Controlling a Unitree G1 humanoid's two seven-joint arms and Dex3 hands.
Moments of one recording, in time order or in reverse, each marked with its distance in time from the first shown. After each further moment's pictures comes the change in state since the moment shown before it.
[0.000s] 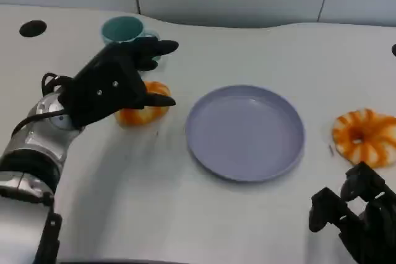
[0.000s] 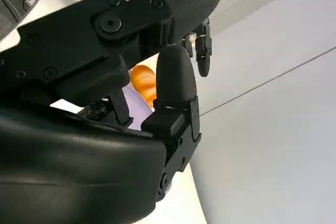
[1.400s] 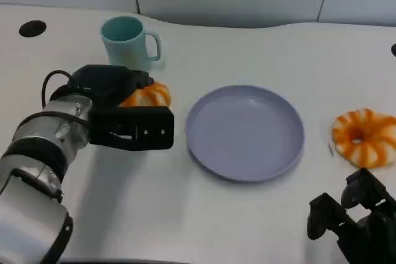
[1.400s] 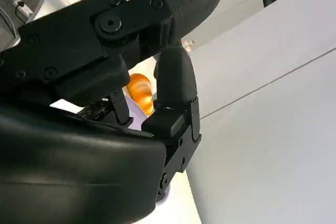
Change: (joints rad) left arm -0.078 0.006 -0.392 0.083 0.400 0.290 0.314; right arm 0.060 0.025 0.017 -0.064 0.017 -0.002 0.013
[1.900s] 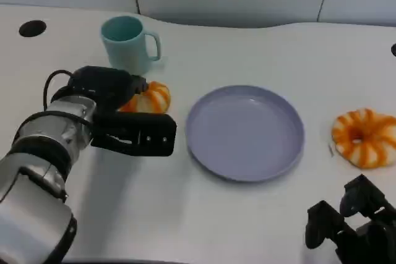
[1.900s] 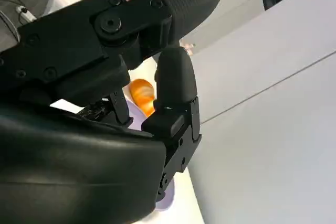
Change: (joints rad) left arm -0.012 -0.012 -0.063 0.016 0.057 0.063 0.004; right arm 0.050 0.000 0.023 -0.047 0.009 0.012 0.001
